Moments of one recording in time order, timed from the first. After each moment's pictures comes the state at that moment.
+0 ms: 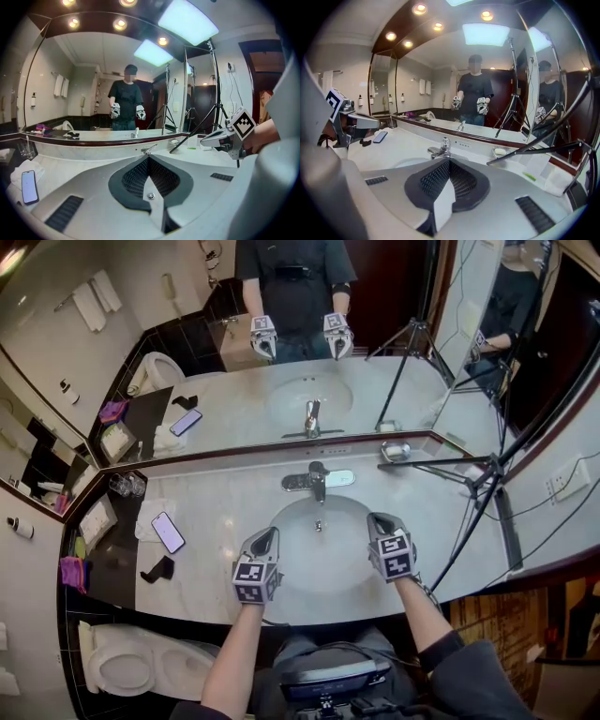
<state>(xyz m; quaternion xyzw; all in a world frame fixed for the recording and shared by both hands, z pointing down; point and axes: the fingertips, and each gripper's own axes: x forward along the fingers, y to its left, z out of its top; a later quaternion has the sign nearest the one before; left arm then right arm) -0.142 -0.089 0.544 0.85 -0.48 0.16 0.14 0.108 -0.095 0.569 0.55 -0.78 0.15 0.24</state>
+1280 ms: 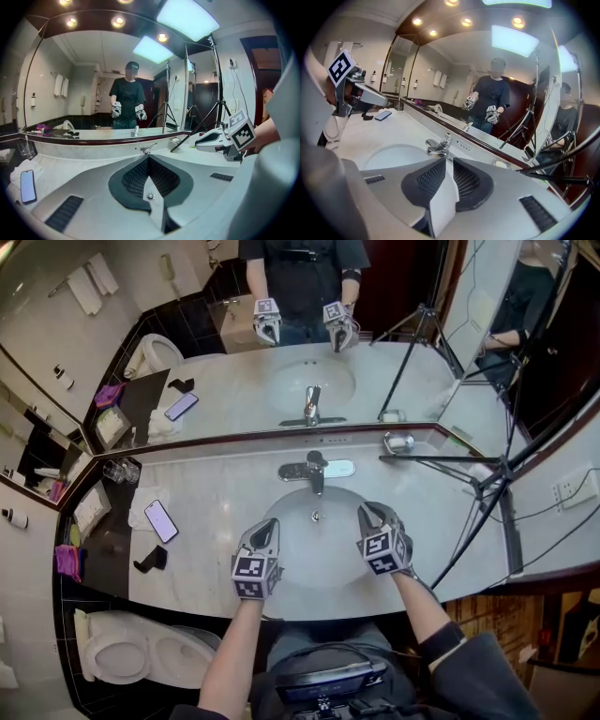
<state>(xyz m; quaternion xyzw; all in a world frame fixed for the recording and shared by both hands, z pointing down) -0.127 -0.100 0.552 0.84 -0.49 0.17 0.14 0.096 -0.120 0.592 0.51 -0.79 0.04 0.32</state>
